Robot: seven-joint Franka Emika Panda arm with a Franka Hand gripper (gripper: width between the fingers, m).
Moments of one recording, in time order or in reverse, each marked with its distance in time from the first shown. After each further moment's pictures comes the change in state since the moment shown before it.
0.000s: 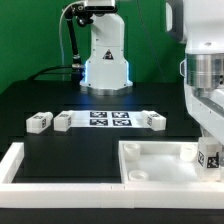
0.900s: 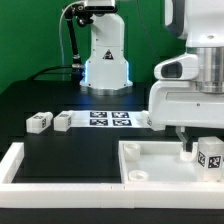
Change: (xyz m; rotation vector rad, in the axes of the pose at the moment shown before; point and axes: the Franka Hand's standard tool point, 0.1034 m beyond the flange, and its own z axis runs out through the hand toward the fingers) arm 0.008 -0.004 -0.009 -0.033 0.054 -1.246
